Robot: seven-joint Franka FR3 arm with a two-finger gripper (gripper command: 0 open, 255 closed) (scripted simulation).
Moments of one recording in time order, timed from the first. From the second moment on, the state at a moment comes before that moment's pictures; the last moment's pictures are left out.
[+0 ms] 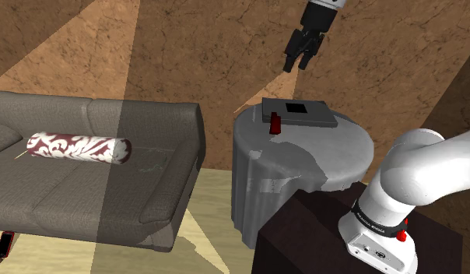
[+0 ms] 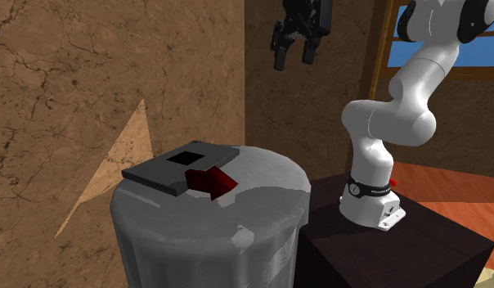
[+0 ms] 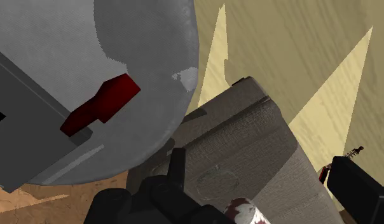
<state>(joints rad) 0.01 -0.79 -0.01 -2.29 0.12 1.71 -0.04</state>
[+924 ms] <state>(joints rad) -0.10 -0.49 -0.01 -2.35 0.08 1.99 0.12</state>
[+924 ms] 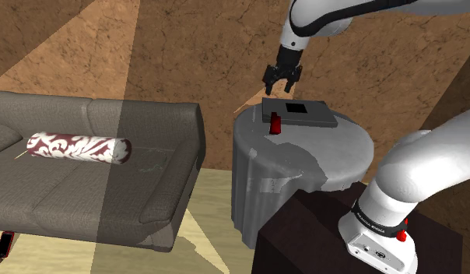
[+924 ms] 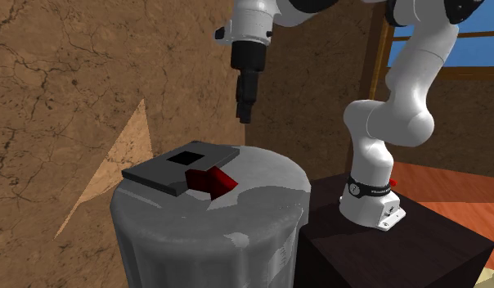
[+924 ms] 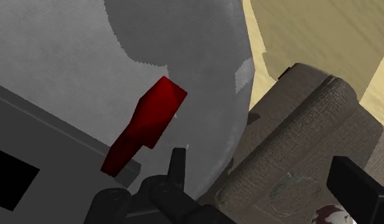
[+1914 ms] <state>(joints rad) -0.21 -0.04 -0.06 -2.28 0.02 2.26 0.33</state>
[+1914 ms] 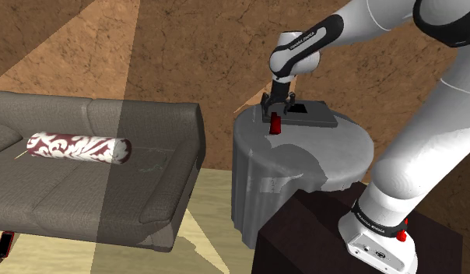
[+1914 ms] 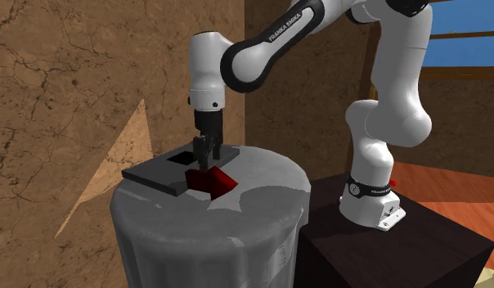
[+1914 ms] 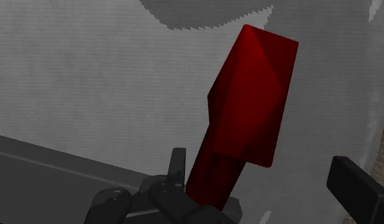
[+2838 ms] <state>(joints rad) -0.22 0.04 -0.07 -2.31 0.03 2.37 0.33</state>
